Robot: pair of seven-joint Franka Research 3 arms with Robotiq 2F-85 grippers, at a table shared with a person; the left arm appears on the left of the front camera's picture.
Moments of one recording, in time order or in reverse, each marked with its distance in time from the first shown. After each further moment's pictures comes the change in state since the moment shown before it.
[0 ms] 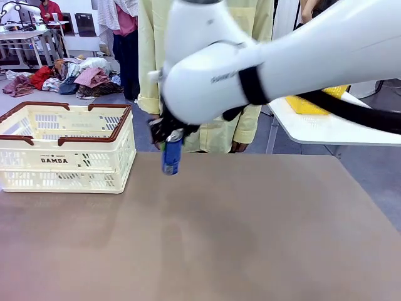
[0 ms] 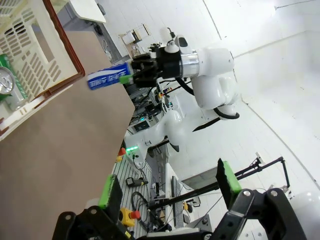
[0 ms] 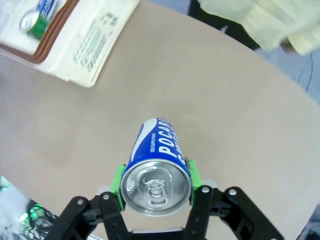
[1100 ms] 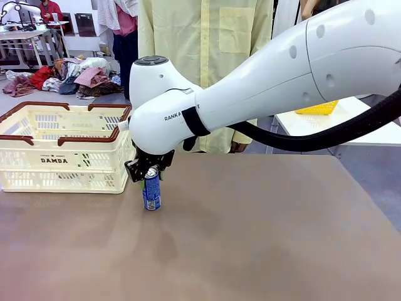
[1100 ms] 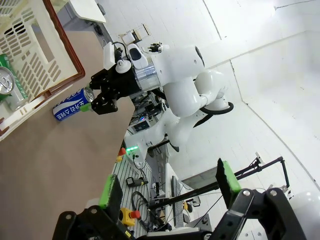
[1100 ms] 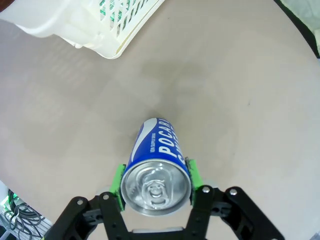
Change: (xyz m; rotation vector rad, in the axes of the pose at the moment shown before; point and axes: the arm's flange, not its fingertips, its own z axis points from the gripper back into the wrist) left arm 0.000 0.000 0.000 0.000 0.000 0.000; right arm 0.014 0.041 -0.110 0.065 0.184 0.152
